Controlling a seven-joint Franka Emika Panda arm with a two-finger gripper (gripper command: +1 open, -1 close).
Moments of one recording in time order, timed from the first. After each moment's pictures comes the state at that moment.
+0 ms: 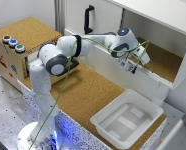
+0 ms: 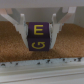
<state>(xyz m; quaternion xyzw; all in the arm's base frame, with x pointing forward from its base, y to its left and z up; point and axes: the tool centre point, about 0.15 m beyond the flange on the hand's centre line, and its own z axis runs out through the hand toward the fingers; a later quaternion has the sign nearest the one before) 0.646 -0.295 0.473 0.95 -0.09 0.29 0.10</state>
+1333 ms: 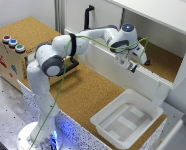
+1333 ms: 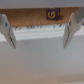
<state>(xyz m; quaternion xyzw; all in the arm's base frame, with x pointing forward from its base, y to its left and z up) 0.490 -0.236 0.463 0.99 -0.02 0.17 -0.01</state>
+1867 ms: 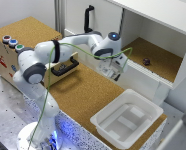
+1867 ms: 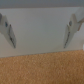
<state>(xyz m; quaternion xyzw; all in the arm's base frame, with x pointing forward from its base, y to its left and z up) 0.398 -0.137 0.431 0.99 -0.02 0.13 -0.01</state>
